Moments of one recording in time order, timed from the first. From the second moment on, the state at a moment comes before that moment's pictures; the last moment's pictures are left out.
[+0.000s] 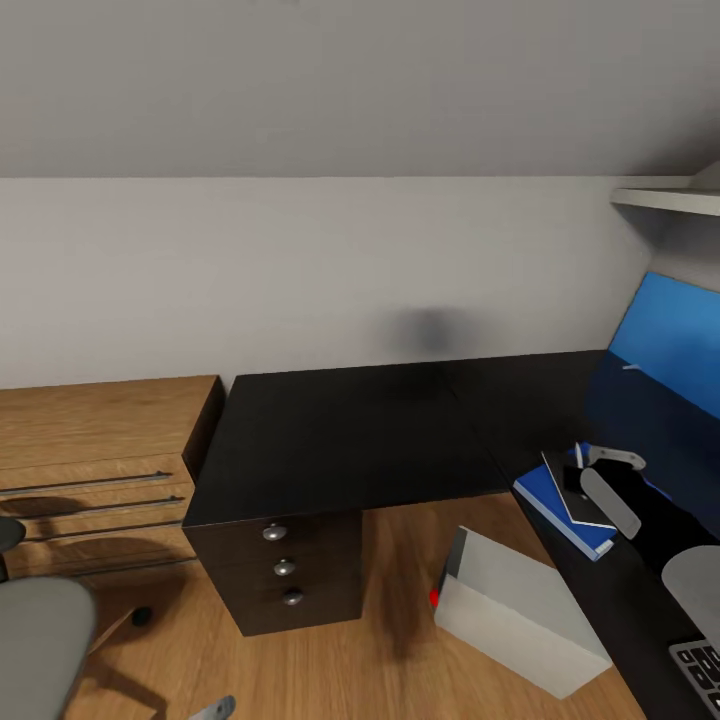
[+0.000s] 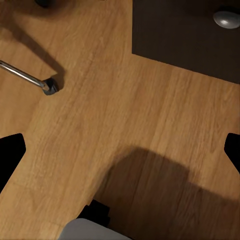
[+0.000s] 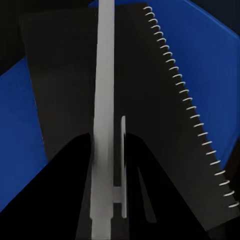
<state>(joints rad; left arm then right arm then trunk) 0.00 -0.05 -0.08 -0.89 0.36 0.02 0.41 -0.87 -0.45 0.40 -0.73 -0.78 0.58 -0.50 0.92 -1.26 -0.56</state>
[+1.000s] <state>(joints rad) 0.00 -0.05 -0.08 -0.89 0.36 0.02 0.41 -0.87 -0.45 0.40 -0.70 -0.75 0.58 -0.50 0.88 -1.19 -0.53</state>
